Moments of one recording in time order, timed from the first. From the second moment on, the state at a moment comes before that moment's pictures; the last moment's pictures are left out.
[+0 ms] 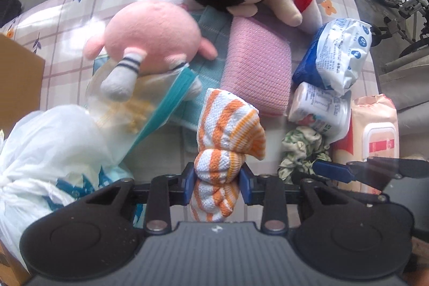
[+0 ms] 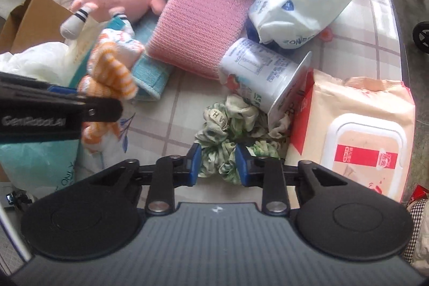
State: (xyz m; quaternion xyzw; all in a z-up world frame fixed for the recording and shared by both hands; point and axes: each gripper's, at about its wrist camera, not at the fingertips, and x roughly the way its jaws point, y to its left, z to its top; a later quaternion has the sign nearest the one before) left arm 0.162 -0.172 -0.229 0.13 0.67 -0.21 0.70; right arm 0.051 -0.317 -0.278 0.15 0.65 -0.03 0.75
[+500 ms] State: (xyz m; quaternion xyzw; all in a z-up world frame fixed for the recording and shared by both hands) left arm 0.148 -0.127 -0.246 0.11 0.70 -0.18 0.68; right arm 0.033 -0.294 -0.268 0.18 0.66 -0.01 0.73
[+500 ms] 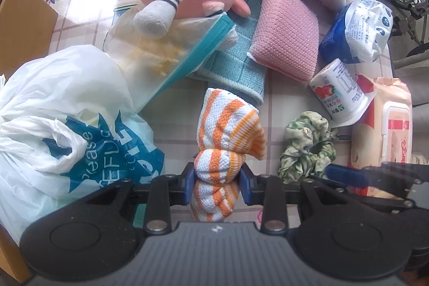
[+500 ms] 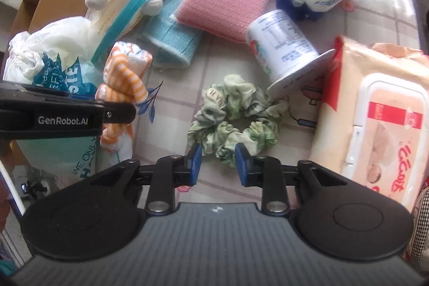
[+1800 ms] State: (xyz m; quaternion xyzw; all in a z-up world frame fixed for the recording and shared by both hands) left arm 0.137 -0.132 -0.240 0.07 0.69 -0.22 0.68; right arm 0.025 -0.323 -0.263 0.24 0.63 -0.06 0.73
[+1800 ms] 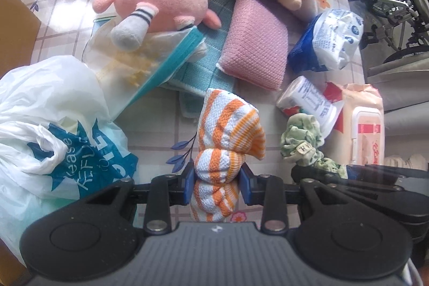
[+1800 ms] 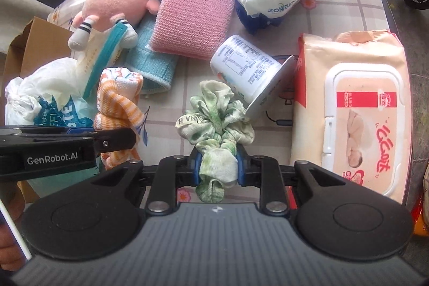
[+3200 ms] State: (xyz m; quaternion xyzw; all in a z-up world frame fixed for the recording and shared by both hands) left arm 0.319 0.173 -0.121 -0.01 0.57 -0.13 0.81; right arm 0.272 -0.006 -0.140 0.25 0.53 -0.02 0.81
